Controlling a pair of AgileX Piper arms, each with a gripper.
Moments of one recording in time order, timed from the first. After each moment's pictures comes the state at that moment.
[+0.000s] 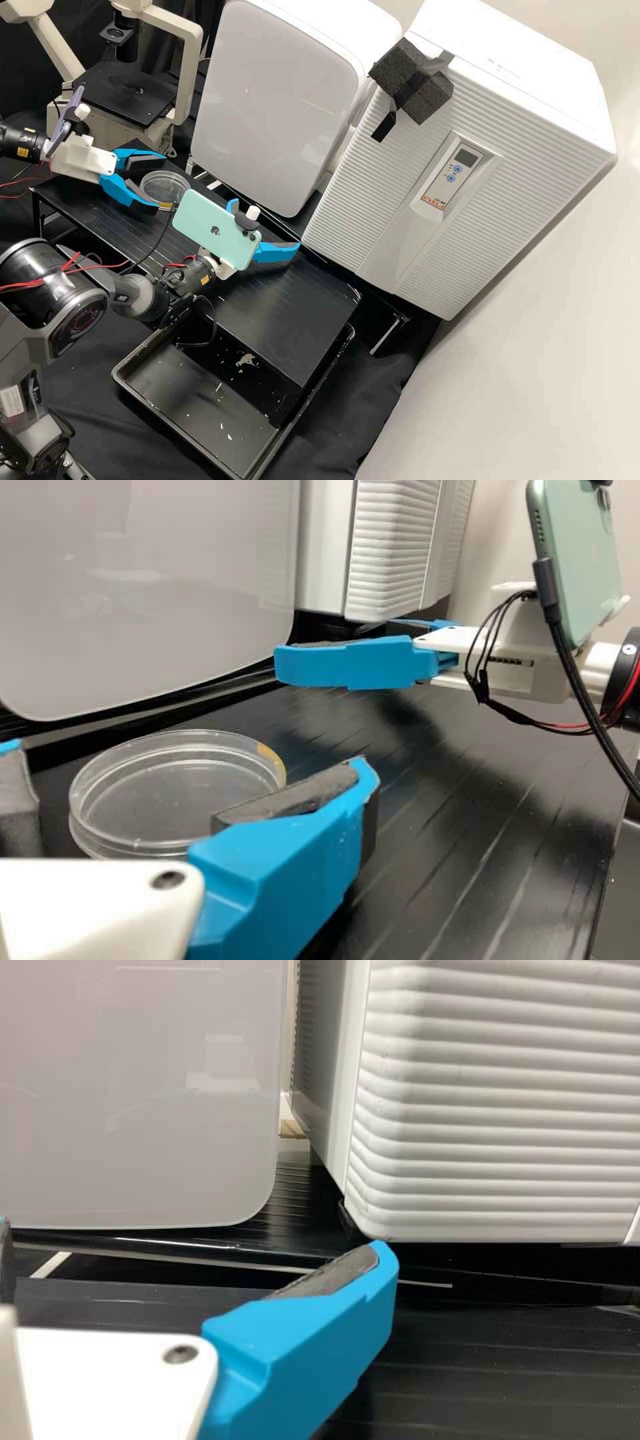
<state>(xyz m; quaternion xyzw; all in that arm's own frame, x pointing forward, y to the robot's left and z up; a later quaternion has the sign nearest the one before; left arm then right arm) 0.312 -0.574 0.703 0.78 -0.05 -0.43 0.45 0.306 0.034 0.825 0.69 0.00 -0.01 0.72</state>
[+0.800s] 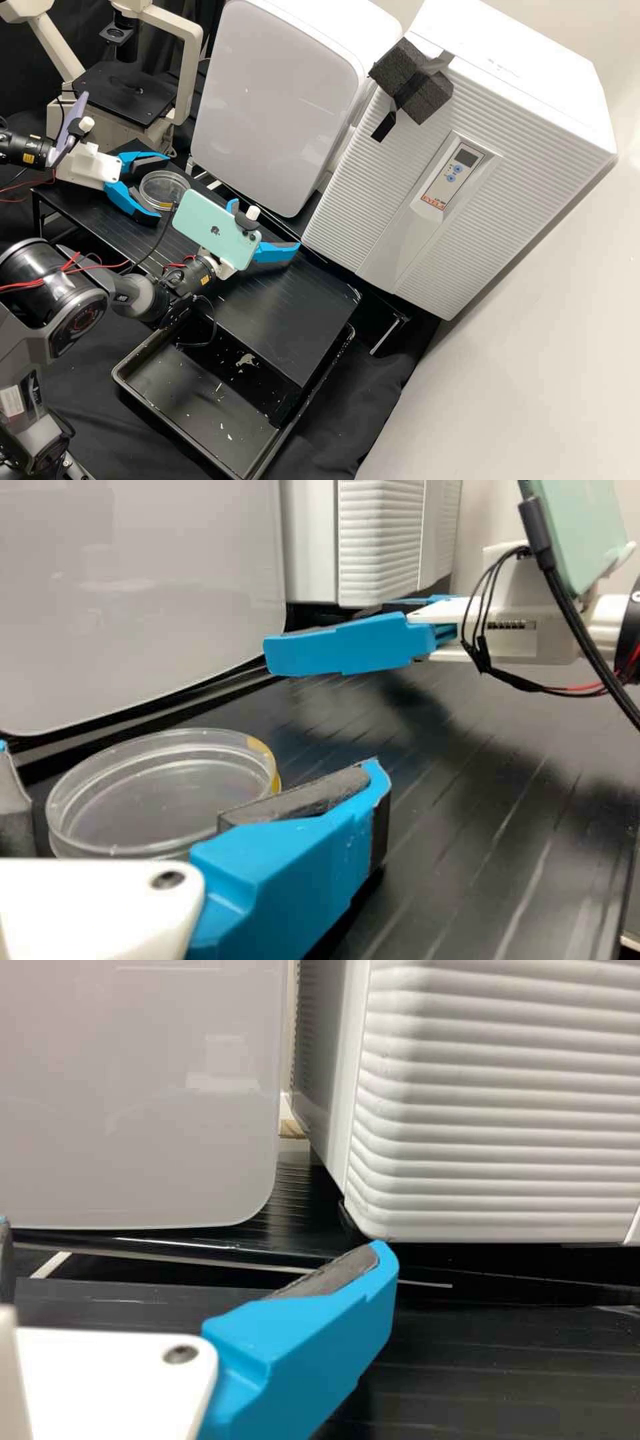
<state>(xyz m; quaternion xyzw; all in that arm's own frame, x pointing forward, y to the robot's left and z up) 0.314 -0.576 0.689 0.80 -0.06 -0.42 0.42 0.306 0.034 0.825 0.69 0.00 -0.01 0.72</state>
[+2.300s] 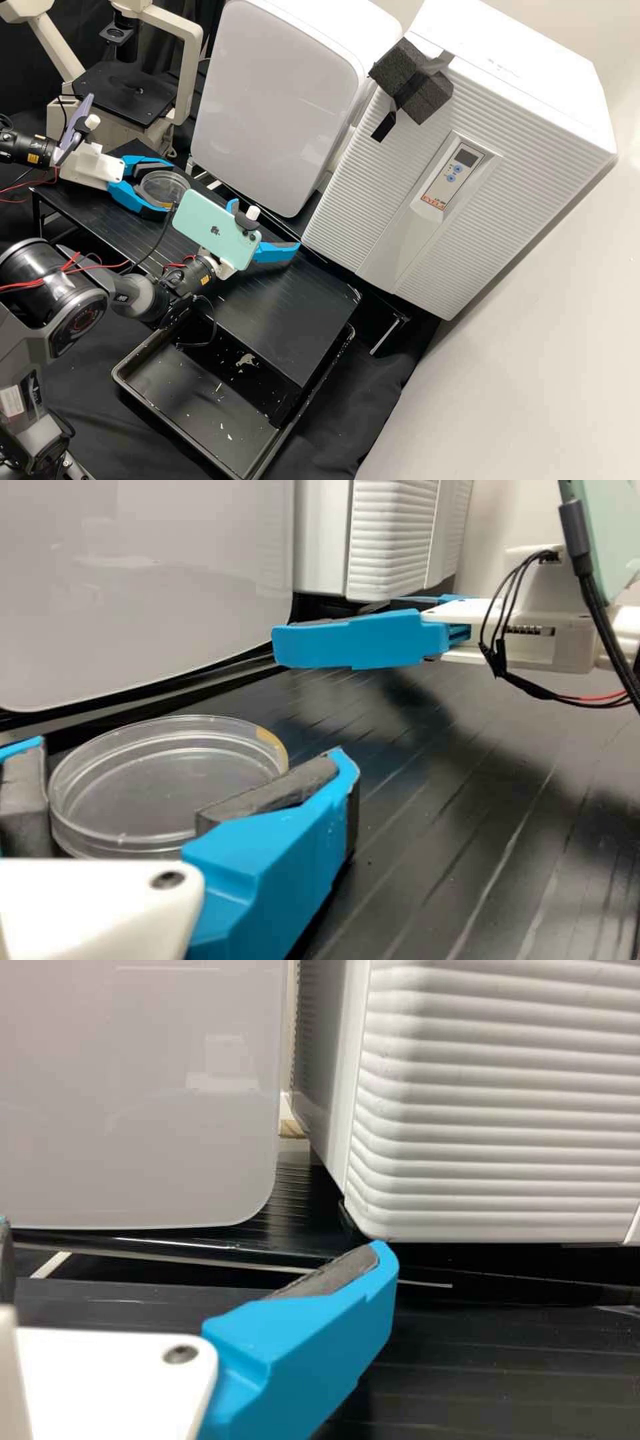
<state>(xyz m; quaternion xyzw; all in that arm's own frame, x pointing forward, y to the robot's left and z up) 0.322 -0.574 0.688 0.79 -0.05 -0.43 0.43 0.306 0.034 0.825 0.69 0.00 -0.01 0.72</state>
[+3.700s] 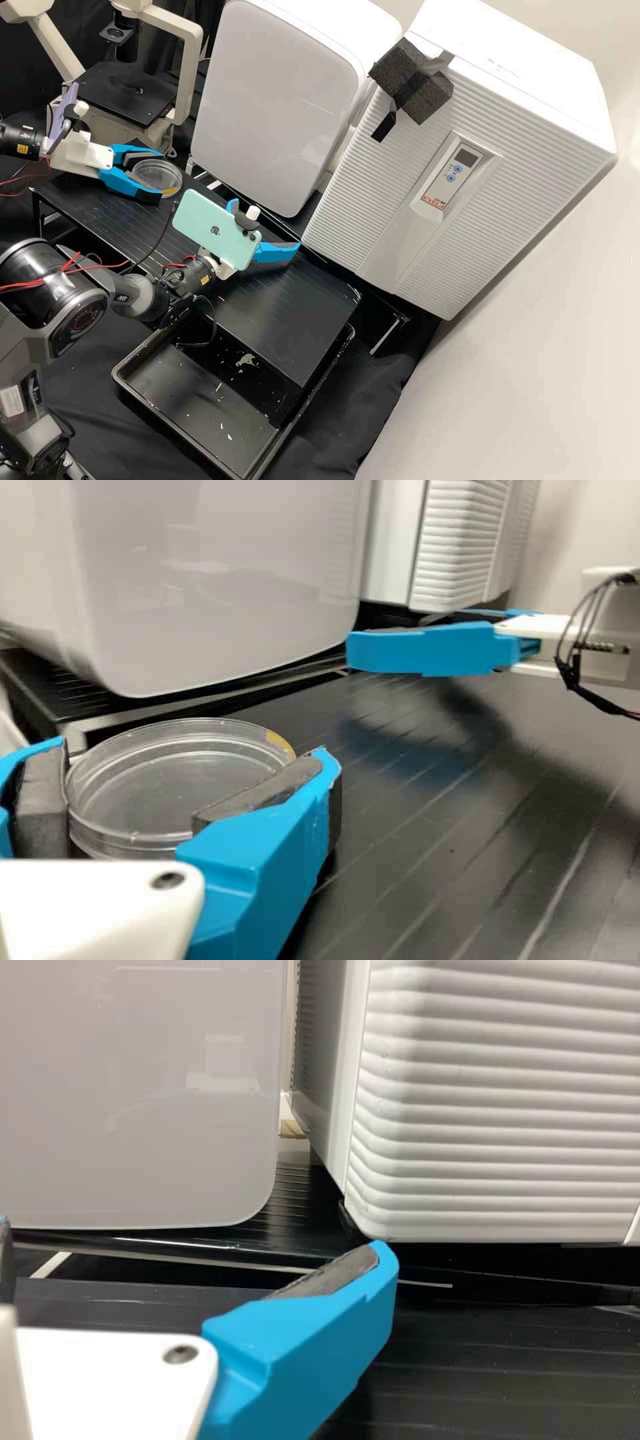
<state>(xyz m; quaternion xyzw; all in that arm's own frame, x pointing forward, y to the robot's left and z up) 0.322 -0.549 0.715 0.79 -0.03 -0.39 0.47 0.306 0.034 0.825 0.69 0.00 -0.01 0.72</state>
